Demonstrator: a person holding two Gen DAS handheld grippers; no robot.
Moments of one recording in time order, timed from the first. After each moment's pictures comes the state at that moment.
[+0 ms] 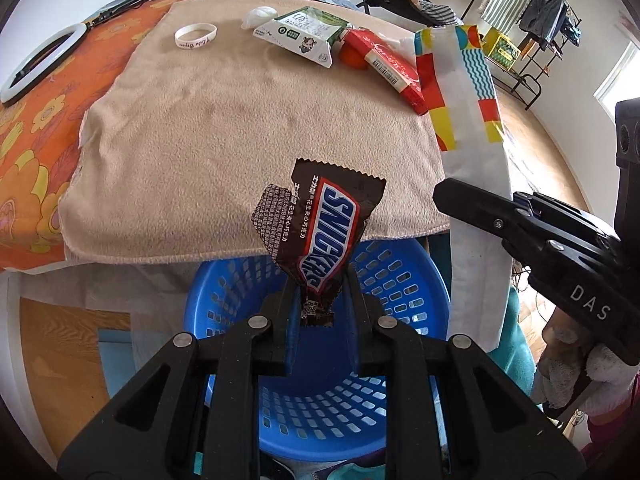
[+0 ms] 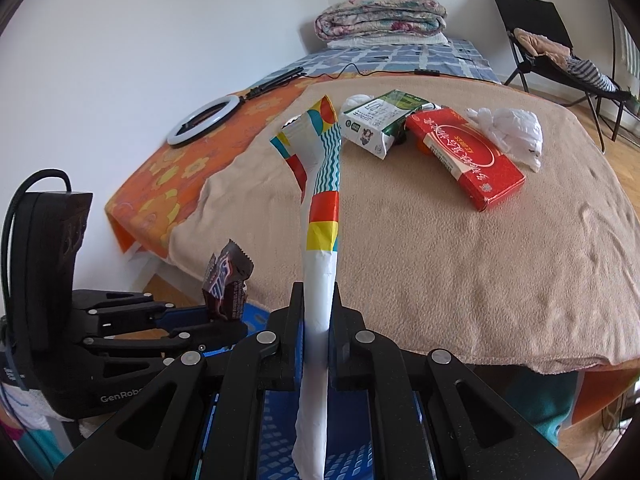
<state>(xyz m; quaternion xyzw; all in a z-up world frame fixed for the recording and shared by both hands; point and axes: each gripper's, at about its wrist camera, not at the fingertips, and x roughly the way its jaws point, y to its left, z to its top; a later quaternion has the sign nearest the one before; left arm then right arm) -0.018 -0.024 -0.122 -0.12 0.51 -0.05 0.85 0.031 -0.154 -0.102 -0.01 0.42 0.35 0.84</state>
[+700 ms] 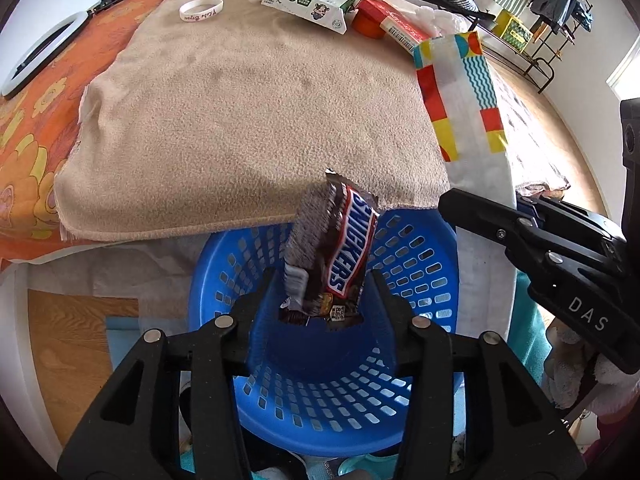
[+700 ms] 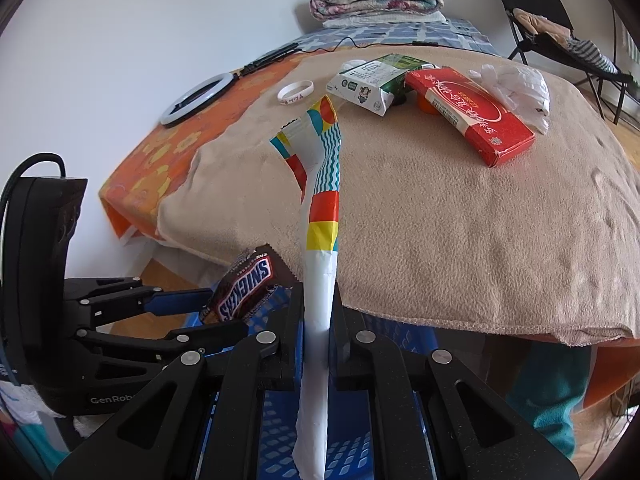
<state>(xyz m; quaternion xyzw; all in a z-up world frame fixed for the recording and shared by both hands) -0.018 -0.026 -0.141 -0.11 0.54 -0.03 0.84 0.027 -0.152 -0.133 -0.02 0.45 0.35 0.82</state>
